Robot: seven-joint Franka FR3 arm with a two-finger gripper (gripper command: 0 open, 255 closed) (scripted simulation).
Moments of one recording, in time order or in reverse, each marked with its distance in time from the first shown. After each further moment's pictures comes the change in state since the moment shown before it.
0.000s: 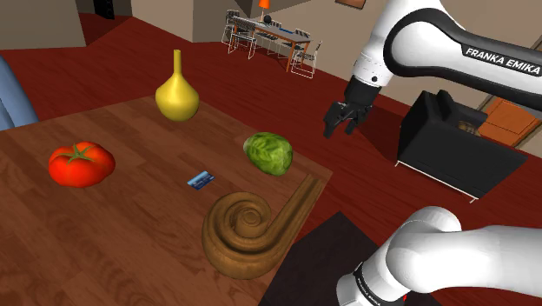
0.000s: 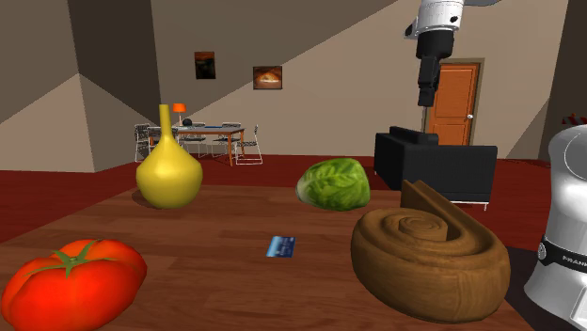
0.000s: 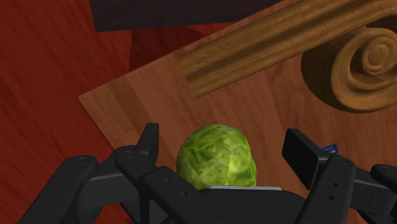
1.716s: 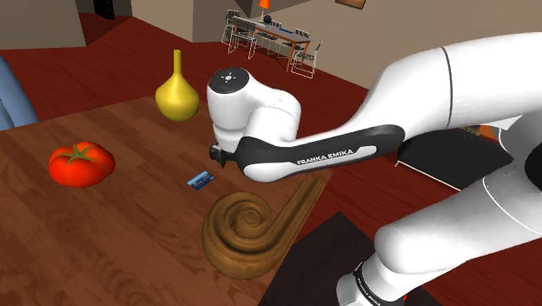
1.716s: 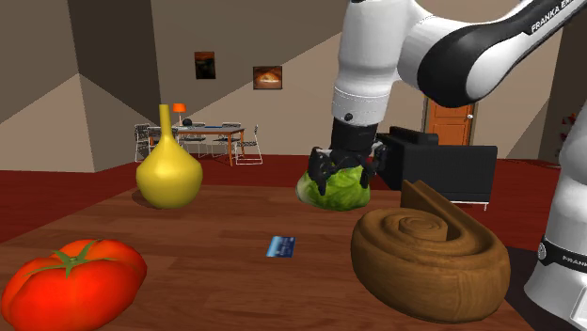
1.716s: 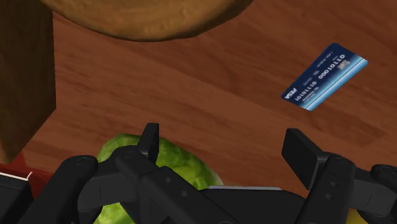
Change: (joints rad) arm -0.428 0.606 1.019 0.119 -0.304 0.493 1.467
